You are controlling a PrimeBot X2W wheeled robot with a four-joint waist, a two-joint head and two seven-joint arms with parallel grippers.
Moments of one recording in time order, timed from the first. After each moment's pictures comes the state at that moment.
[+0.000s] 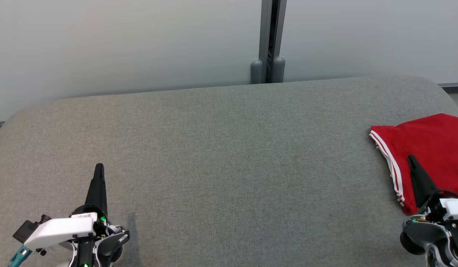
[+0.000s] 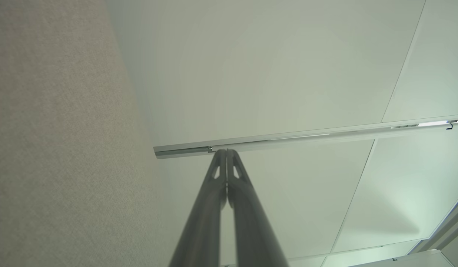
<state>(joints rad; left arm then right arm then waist) -0.13 0.05 0.01 0.26 -1.62 -0.13 -0.03 -0.22 -0.05 -0.23 0.36 1.58 0.13 0.25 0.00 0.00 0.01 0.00</state>
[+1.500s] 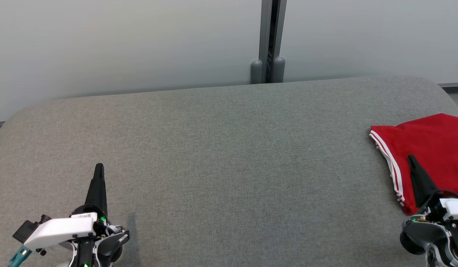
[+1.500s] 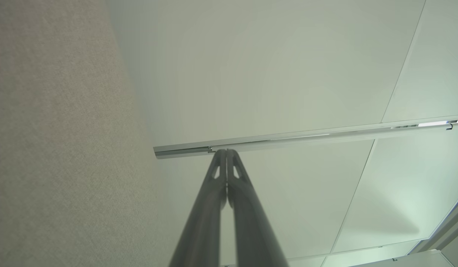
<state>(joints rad) -0.13 0.05 0.01 0.26 -1.62 -0.13 -0.03 -0.22 -0.05 -0.23 0.36 1.58 0.13 0.25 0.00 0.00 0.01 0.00</state>
